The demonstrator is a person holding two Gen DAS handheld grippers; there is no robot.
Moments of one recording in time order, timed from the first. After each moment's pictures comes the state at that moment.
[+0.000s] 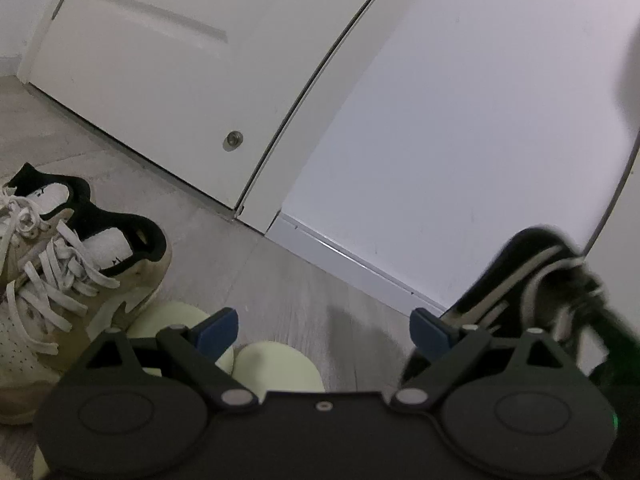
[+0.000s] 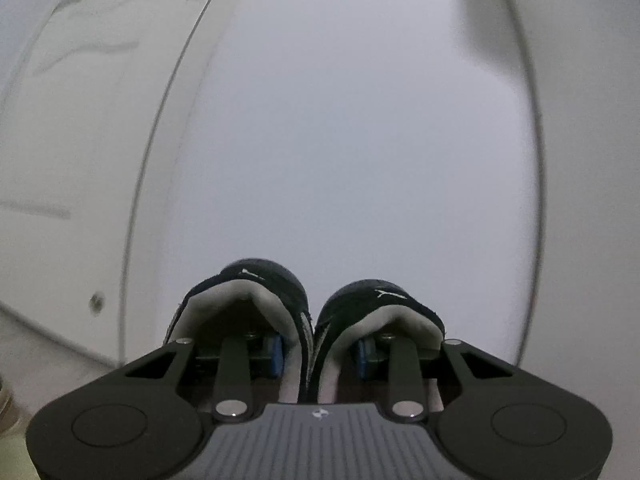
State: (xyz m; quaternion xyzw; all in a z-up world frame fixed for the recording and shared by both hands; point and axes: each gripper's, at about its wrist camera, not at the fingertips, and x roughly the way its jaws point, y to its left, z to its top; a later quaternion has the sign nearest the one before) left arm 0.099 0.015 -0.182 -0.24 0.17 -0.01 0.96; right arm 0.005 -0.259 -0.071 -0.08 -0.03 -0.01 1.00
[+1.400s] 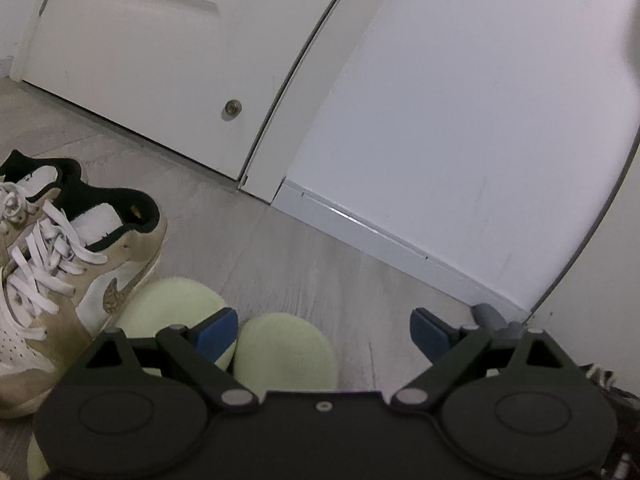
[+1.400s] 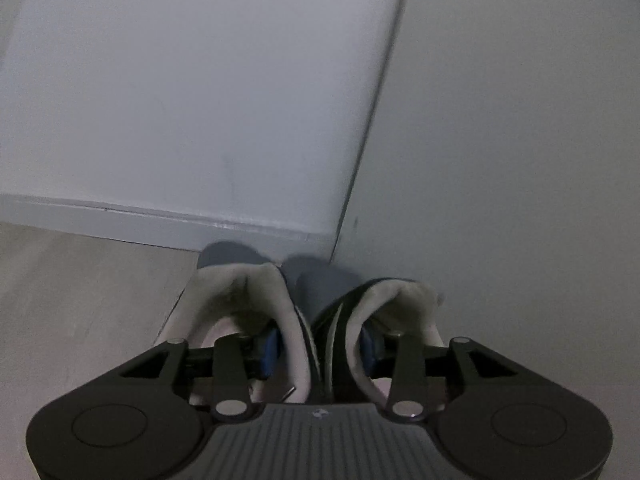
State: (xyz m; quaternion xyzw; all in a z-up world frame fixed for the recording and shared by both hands) left arm 0.122 0.005 -0.196 -0.22 0.22 -0.01 0.95; right arm 0.025 -0.477 -0.142 -0.07 0.23 -0.14 0.96
